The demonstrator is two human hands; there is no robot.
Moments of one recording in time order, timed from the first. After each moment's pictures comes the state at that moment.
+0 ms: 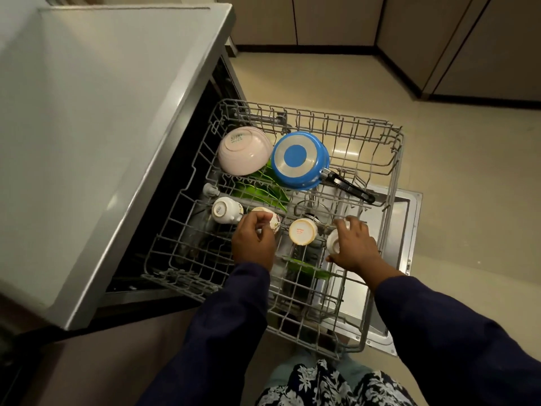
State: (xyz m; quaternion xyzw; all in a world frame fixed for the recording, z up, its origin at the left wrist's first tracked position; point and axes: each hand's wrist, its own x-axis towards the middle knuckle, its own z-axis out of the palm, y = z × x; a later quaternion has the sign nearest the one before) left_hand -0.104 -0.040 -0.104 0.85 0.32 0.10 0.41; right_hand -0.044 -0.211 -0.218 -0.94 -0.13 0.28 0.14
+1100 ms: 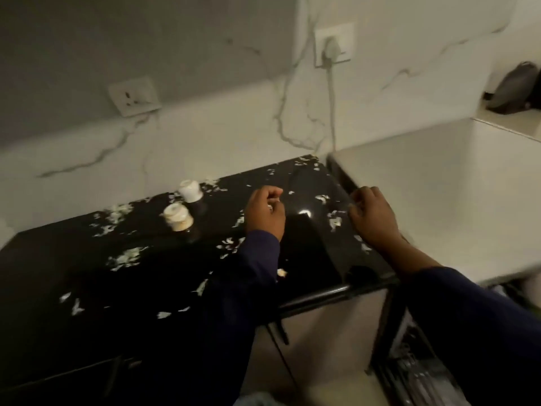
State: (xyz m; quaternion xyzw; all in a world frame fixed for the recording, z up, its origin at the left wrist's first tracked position) left_hand -0.521 0.245 0.146 0.66 0.53 0.47 0.23; right_hand -0.331 0.206 0.100 -0.73 -0.55 0.05 0.40
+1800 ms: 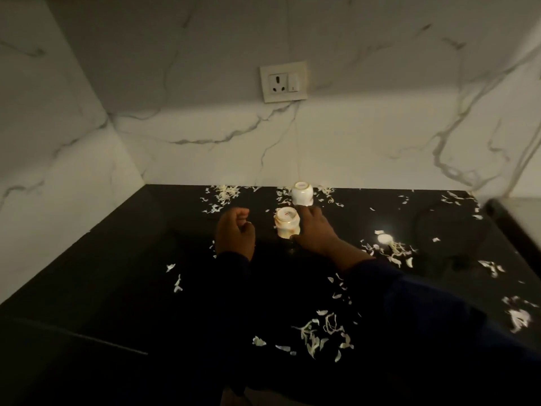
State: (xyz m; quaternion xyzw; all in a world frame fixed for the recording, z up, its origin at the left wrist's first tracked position) left_hand -0.793 0.346 0.145 0.48 0.74 0.45 0.13; right_hand -0.644 0.427 0.102 -0.55 -0.78 0.24 0.17
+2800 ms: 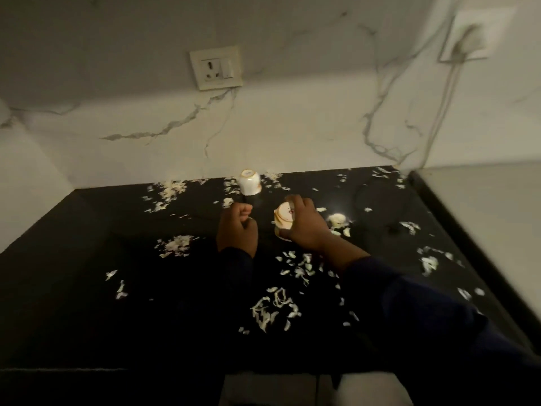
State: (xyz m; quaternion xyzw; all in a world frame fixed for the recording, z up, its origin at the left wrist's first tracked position) left_hand -0.697 0.338 0.125 0.53 0.69 0.45 0.19; right_hand -0.558 0.386 0.092 -0.60 -0.72 0.25 0.26
